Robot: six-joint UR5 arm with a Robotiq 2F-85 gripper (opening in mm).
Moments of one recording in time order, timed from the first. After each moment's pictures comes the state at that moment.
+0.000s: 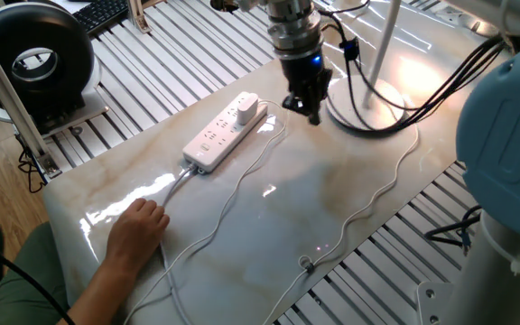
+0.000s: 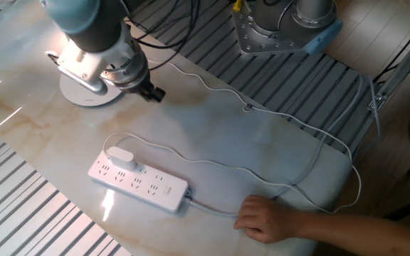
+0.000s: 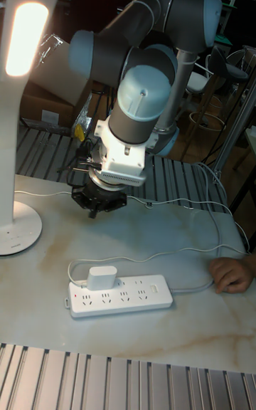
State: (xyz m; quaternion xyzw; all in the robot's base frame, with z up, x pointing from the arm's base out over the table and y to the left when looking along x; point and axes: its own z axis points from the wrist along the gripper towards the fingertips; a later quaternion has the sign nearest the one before) arm 0.499 -0.038 0.091 0.02 -0.99 0.01 0.12
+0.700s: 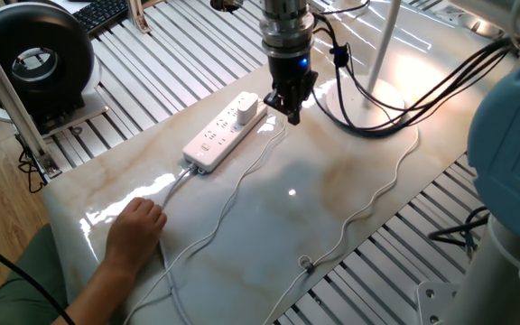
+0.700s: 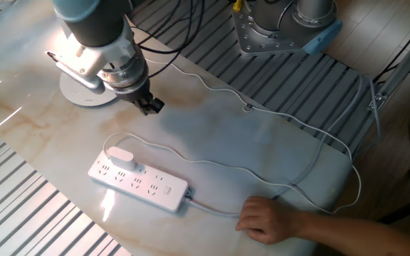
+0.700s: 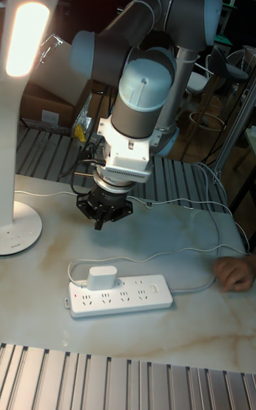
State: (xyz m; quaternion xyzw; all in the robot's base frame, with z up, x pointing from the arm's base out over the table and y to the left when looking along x) arm 0.528 -0.035 0.087 0.05 -1.00 0.01 0.07
